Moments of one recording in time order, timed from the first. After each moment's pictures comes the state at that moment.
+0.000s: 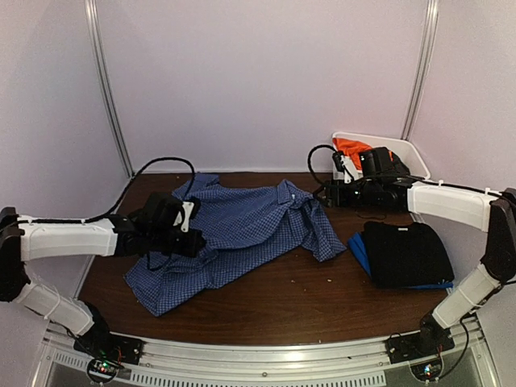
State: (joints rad) left arm -0.78 1.41 0.75 -0.14 -0.03 -0.41; right arm 0.45 1.54 1.09 -0.13 -0.24 0.34
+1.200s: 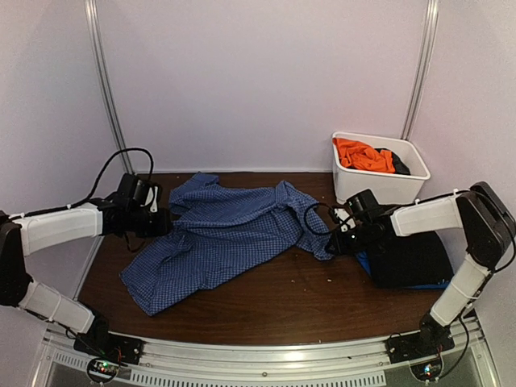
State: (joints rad) left arm -0.39 1.34 0.80 -0.29 0.01 -0.43; right arm 0.46 1.65 0.82 -0.14 -0.25 0.29
